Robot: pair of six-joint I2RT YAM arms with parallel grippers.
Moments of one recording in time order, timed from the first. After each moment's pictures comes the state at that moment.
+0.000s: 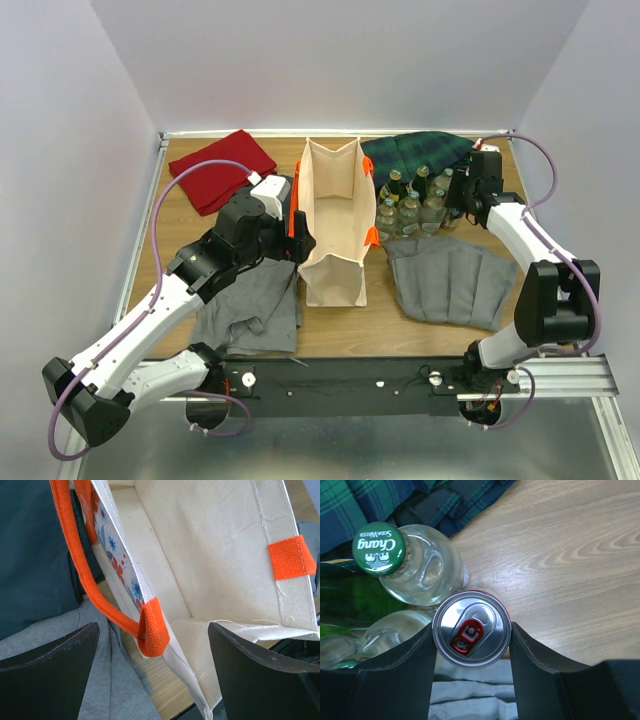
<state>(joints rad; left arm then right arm) -0.68 0.98 1.01 -0.52 -0.02 -0.38 0.04 1.53 1.10 -0.28 0.19 0.18</state>
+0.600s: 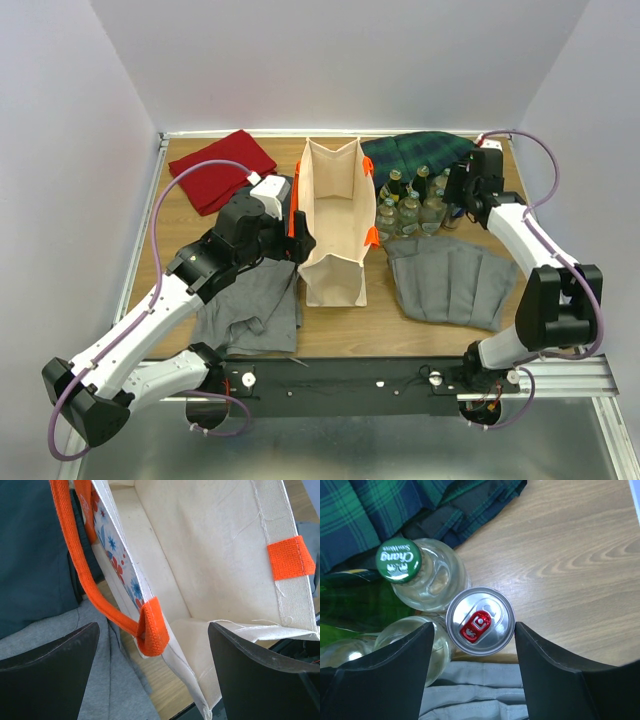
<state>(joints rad) -0.68 0.98 1.01 -0.52 -0.02 -0.38 0.06 1.51 1.10 -0.26 0.22 0.18</state>
